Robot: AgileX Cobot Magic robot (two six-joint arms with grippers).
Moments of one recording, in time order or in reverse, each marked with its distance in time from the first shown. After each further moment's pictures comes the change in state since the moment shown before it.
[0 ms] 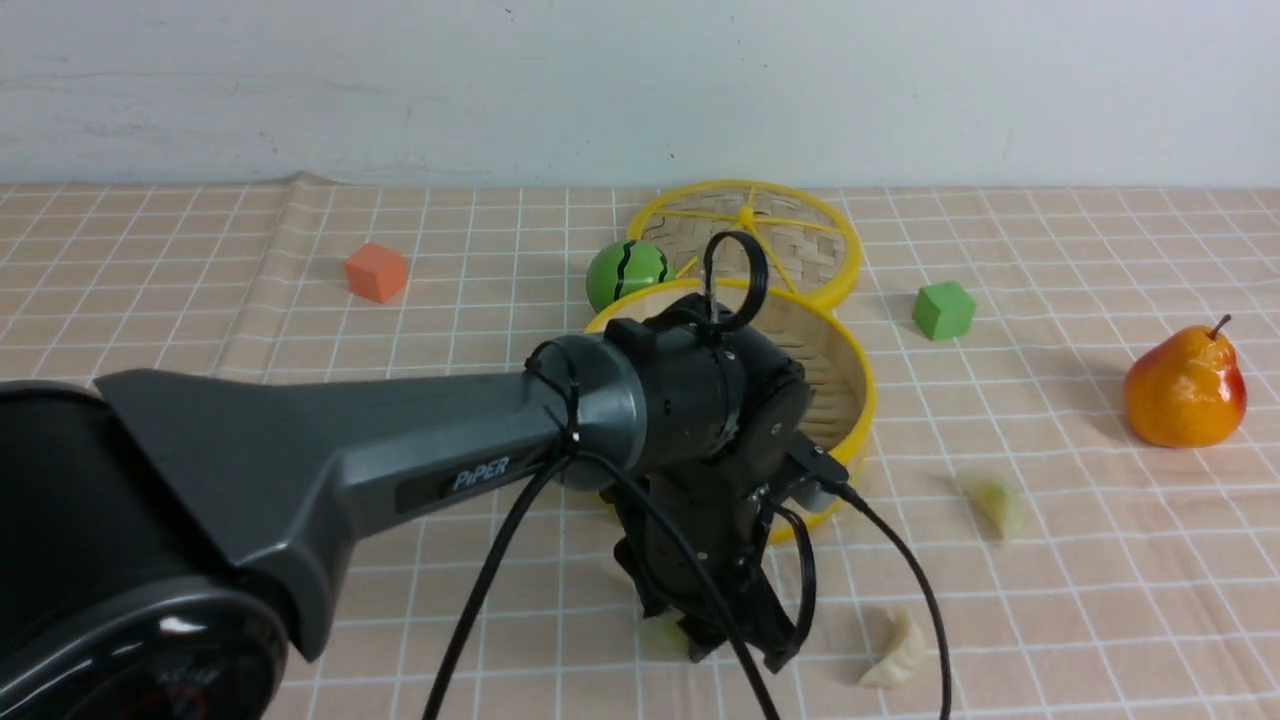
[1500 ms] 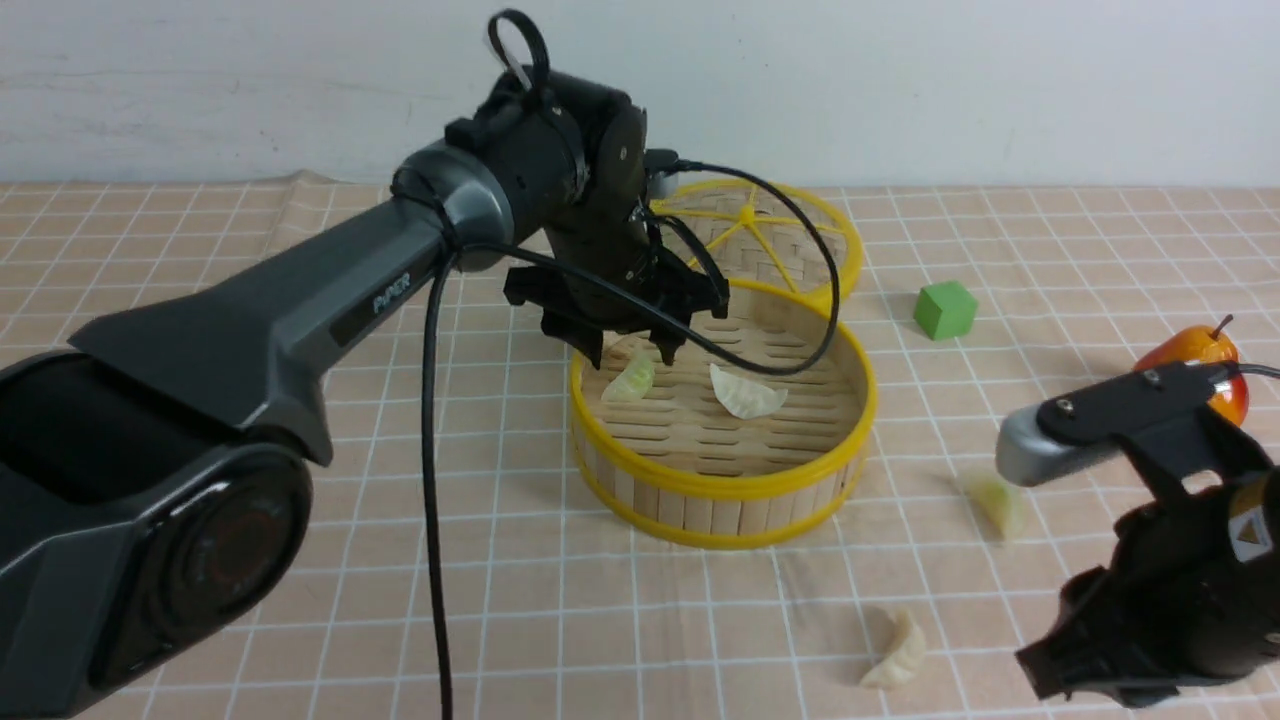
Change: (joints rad) right arm 0.000 0.522 0.000 0.072 -0.213 0.188; left arm 0.290 0.149 -0.598 -0.073 0.074 -0.302
